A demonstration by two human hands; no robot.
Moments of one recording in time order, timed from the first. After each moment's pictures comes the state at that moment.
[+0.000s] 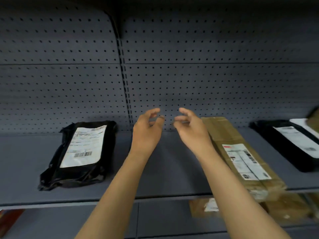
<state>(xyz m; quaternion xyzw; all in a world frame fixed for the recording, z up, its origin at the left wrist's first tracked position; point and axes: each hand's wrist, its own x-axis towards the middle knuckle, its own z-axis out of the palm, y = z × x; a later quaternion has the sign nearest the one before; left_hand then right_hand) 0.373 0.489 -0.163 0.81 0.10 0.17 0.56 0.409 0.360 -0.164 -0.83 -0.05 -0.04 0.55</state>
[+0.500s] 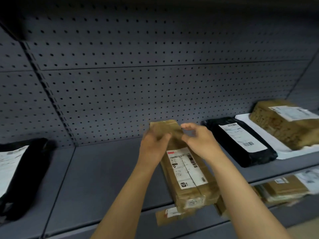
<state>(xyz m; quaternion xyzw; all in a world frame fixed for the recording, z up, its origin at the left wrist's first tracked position) 0.434 0.313 -0.196 0.82 0.09 0.01 0.57 0.442 0.162 -0.176 -0.90 0.03 -0.02 0.44</state>
